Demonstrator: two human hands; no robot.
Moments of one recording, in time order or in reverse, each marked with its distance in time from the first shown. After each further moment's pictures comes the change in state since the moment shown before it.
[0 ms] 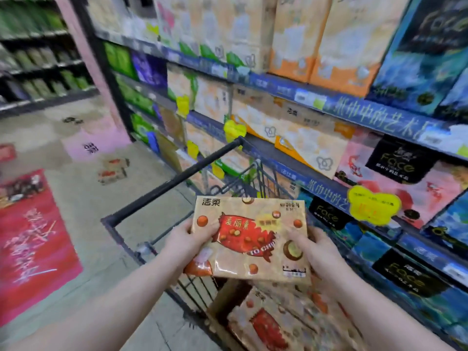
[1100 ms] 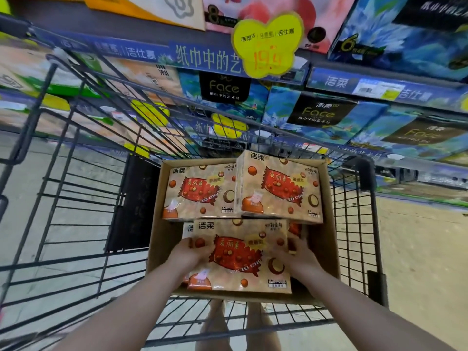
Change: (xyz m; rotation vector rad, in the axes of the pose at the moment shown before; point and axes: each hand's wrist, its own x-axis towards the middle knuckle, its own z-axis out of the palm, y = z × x) left_hand 0.091 -0.186 0.167 0.616 -0.629 -0.524; right_hand -0.008 0.248 -0.030 -0.033 0.243 0.718
